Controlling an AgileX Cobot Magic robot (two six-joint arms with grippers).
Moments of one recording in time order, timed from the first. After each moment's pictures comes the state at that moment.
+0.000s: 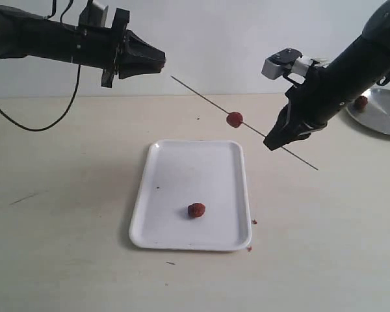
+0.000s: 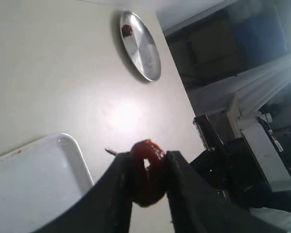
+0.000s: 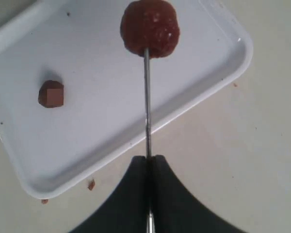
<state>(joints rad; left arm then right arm) -0.13 2.38 -2.03 -1.33 1.21 0.60 -0.02 1.97 -1.40 0.64 0.97 -1.14</state>
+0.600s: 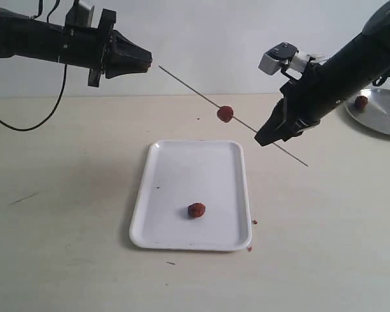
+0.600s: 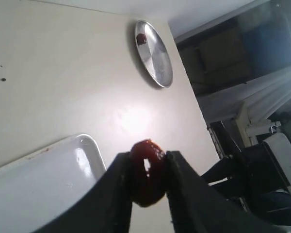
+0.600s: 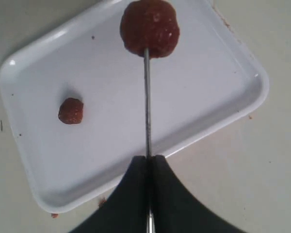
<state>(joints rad) -0.09 2.38 -2.03 -1.31 1.21 0.60 -0.02 1.97 -1.40 0.74 0.99 -1.27</state>
